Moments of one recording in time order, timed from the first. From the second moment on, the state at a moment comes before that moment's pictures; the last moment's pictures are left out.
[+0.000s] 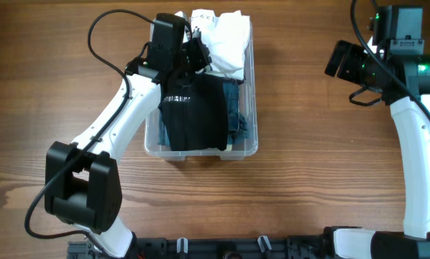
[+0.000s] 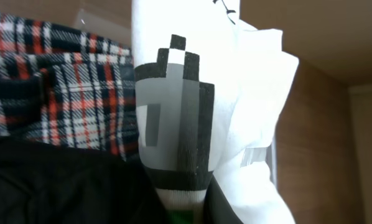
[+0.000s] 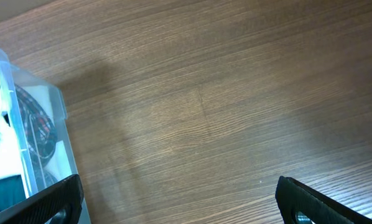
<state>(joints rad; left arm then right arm) -0.34 1.82 1.41 -0.32 0.20 -0.66 0.01 1.50 1.64 -1.14 0.14 0.32</state>
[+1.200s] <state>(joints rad) -0.30 1.80 1.41 -0.43 -0.05 -0.55 0.01 1.50 1.64 -1.14 0.14 0.32</state>
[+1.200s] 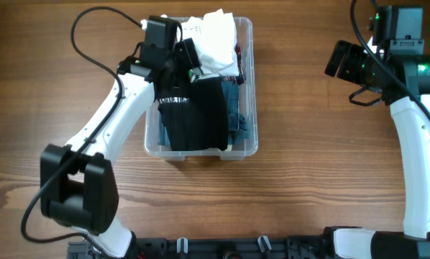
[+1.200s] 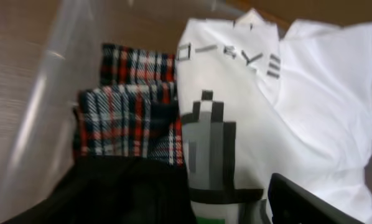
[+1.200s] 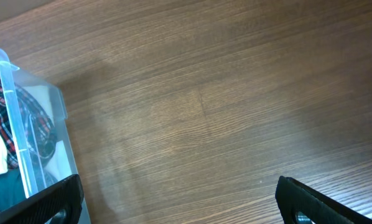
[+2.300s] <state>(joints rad) -0.45 1.64 1.59 -0.58 0.00 -0.52 0.01 1.50 1.64 -1.14 0.14 0.32</state>
